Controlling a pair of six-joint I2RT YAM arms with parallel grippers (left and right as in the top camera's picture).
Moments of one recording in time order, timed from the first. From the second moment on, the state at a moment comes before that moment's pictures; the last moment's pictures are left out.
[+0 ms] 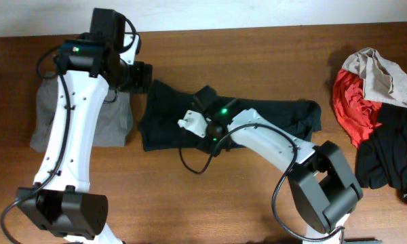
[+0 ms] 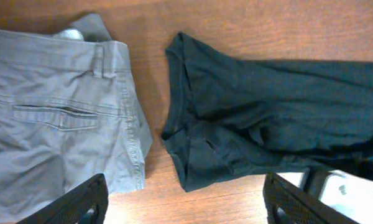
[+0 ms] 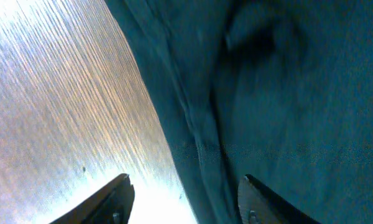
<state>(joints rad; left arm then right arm) -0.15 1.84 2.00 -1.31 0.01 -0.03 0.64 1.93 1.38 -0.75 -0.09 -0.50</state>
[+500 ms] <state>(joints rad) -0.15 1.84 2.04 -1.34 0.01 -0.03 0.66 2.00 1.38 -0.61 -0.02 -0.51</state>
